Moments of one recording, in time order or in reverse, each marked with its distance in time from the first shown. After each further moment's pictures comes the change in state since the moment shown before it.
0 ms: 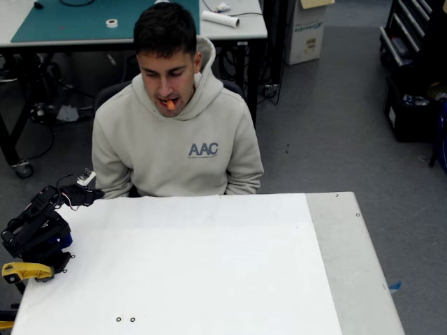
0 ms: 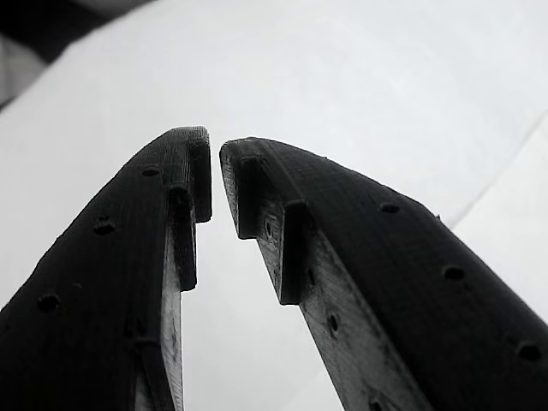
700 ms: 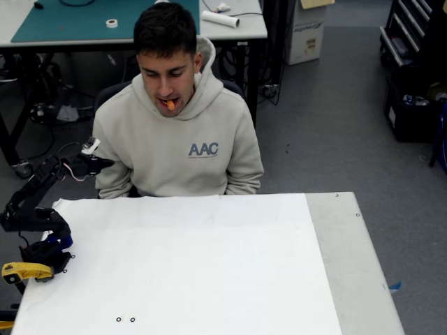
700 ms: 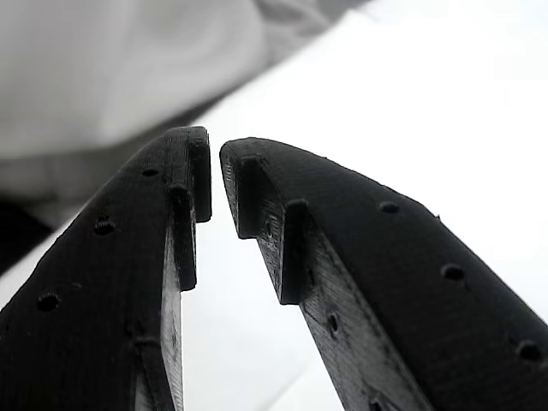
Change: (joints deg) arm 3.8 -28.7 -39.6 -0.7 -4.4
